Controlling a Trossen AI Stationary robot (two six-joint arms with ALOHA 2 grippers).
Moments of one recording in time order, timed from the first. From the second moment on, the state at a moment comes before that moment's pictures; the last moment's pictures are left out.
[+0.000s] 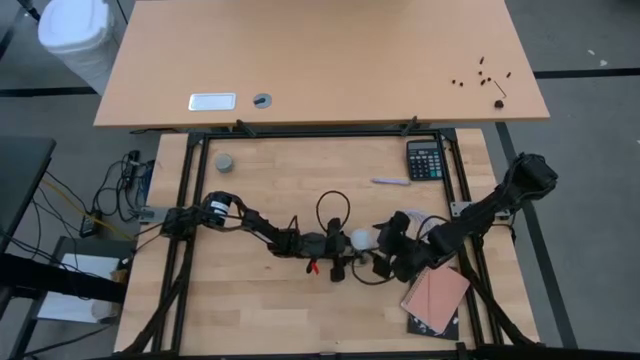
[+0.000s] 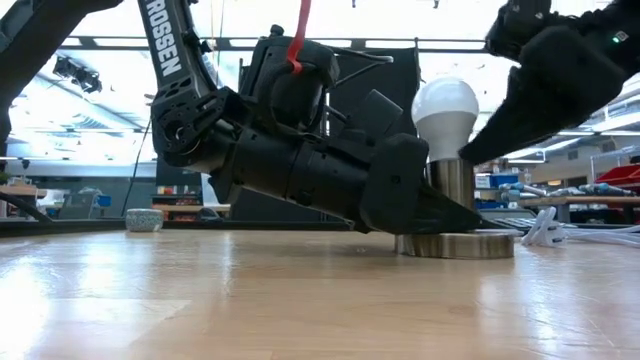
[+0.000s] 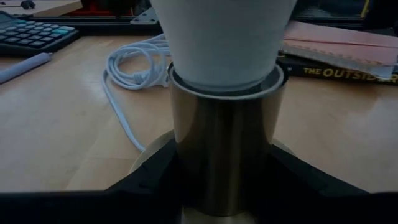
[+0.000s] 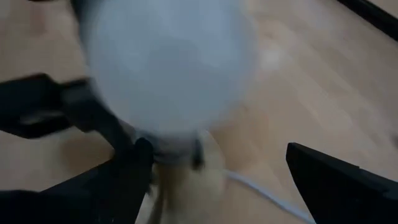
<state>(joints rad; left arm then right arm) -0.20 2.31 1.09 0.96 -0.22 -0.09 0.54 1.43 0.67 -0.27 0.77 0.76</state>
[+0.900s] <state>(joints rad) -0.20 2.31 1.08 0.95 -0.22 -0.08 0.51 1.49 0.66 -0.05 0.69 0.62</state>
